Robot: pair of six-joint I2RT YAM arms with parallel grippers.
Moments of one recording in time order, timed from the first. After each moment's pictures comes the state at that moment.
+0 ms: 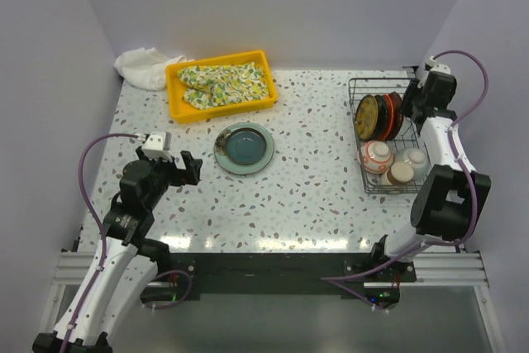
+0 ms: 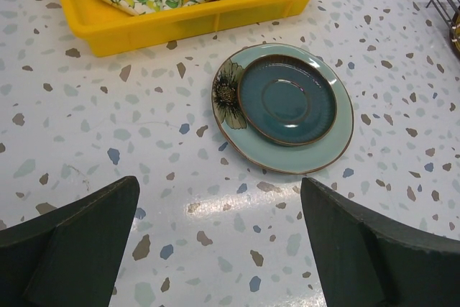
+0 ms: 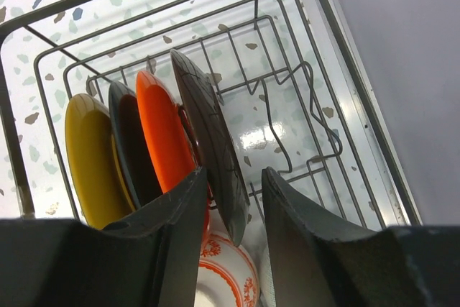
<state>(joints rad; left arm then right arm) -0.24 0.51 0.51 -0.29 0.01 -0.20 -0.27 1.58 1.24 -0.25 0.03 0.10</state>
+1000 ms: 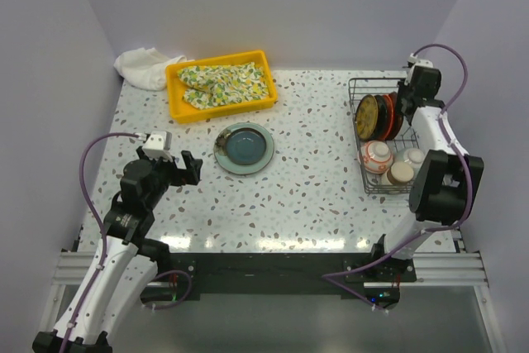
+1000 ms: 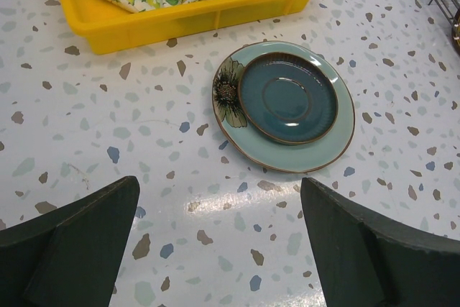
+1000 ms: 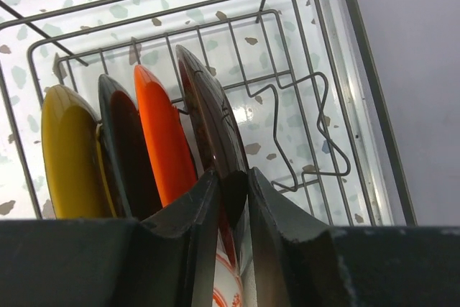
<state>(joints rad) -0.24 0.52 0.51 -0.29 0.01 -0.20 -0.20 1.71 1.34 -0.30 0.11 -0.02</state>
